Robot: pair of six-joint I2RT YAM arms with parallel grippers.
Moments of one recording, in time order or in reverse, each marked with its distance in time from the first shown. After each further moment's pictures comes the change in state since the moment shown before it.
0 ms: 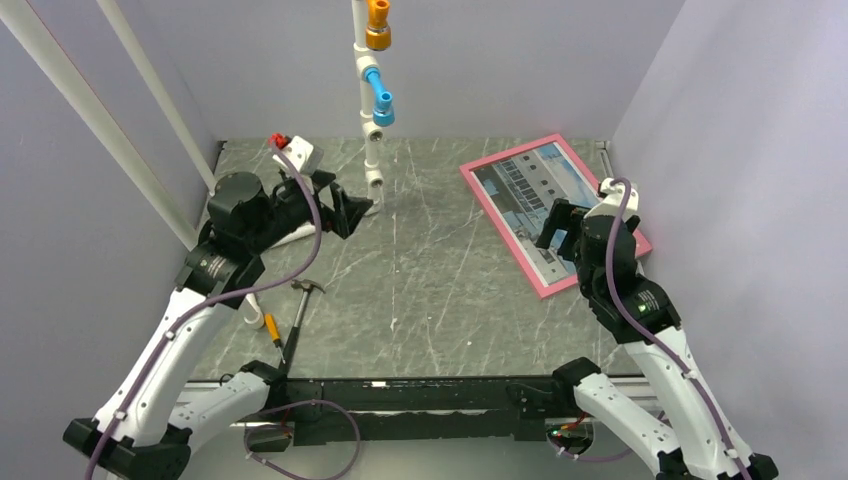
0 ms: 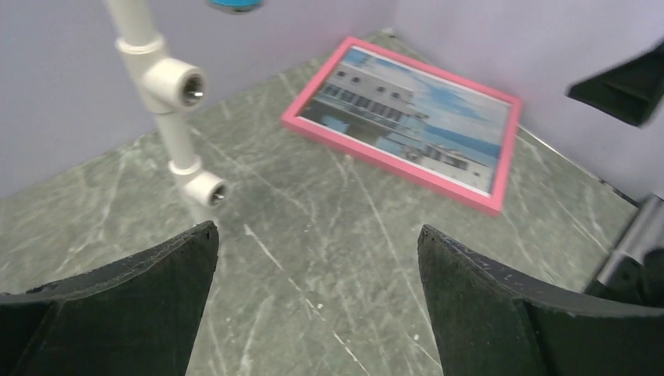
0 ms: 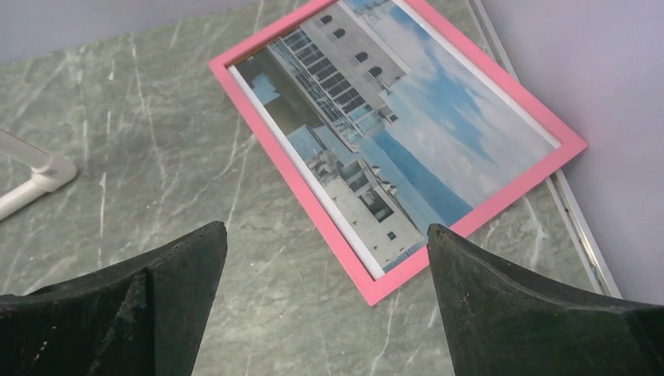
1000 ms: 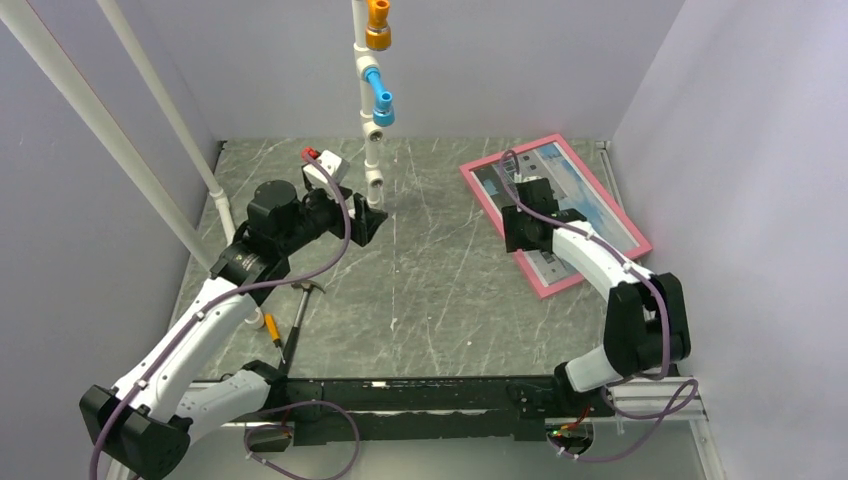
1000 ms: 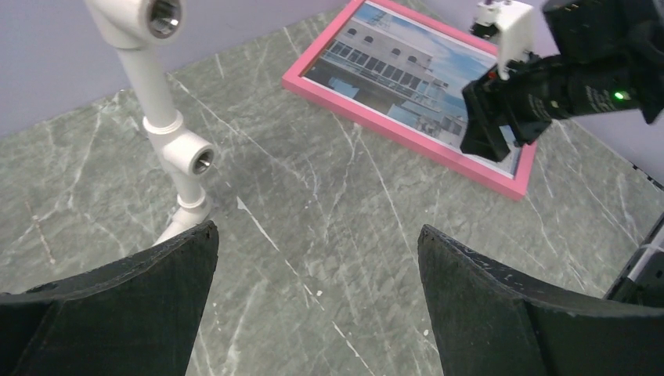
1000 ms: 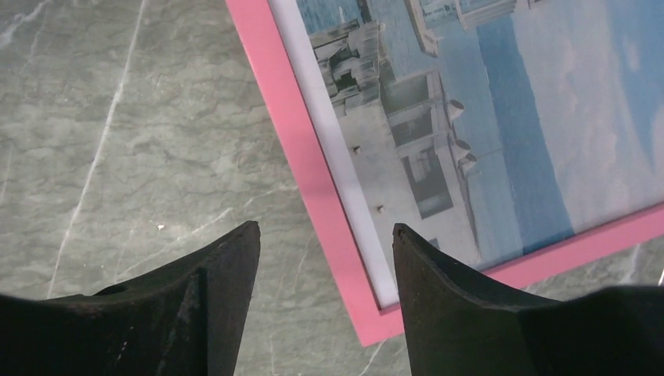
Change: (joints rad) left arm -0.046 0.072 -0.153 0.140 -0.093 -0.021; right arm -0.122 0.737 -0.010 0.161 -0.298 -0.222
